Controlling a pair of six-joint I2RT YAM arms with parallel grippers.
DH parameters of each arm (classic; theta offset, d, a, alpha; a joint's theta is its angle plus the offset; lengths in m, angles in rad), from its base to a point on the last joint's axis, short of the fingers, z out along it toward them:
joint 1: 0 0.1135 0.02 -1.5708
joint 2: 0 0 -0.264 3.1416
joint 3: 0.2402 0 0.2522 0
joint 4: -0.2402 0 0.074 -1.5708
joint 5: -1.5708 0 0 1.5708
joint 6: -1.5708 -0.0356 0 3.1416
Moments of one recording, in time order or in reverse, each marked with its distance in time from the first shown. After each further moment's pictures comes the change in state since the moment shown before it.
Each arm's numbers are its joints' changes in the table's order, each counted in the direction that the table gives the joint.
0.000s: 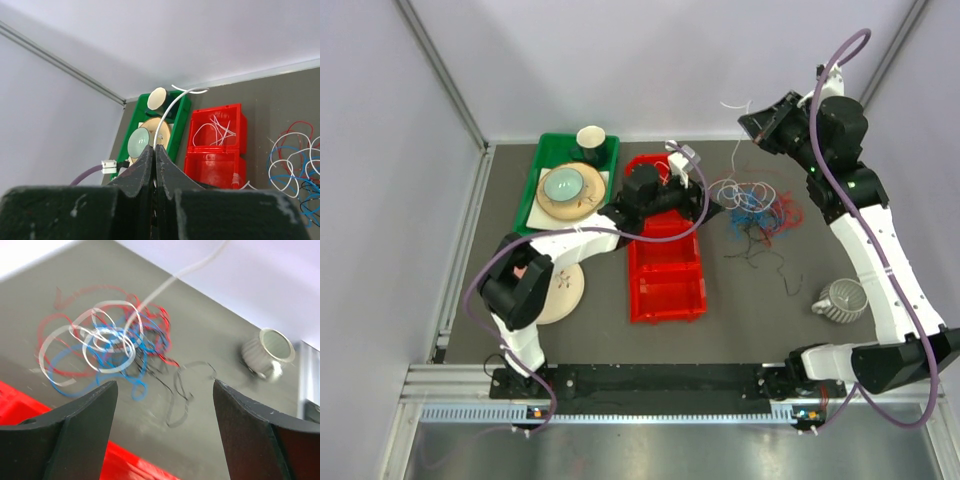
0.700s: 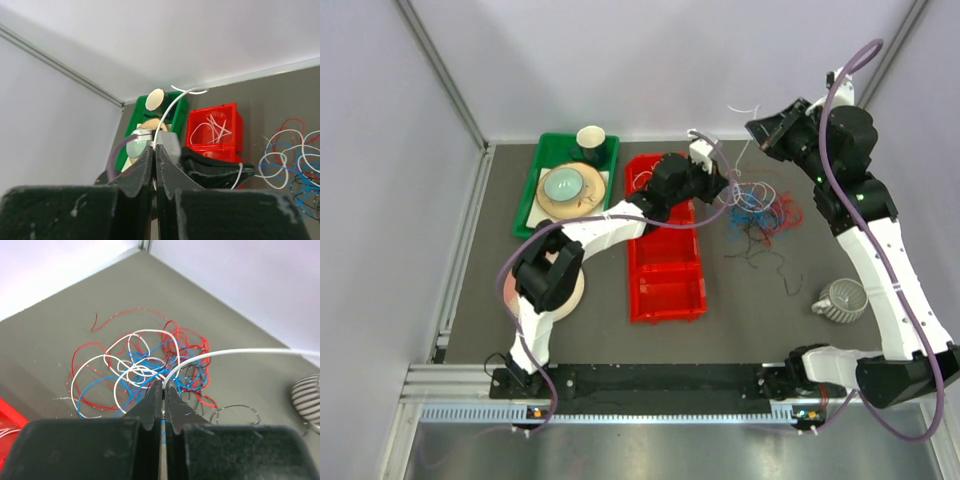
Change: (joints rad) left arm -0.061 0.245 0.290 -0.035 0.243 -0.048; right arm -0.006 -0.061 -0.031 -0.016 -0.017 -0.002
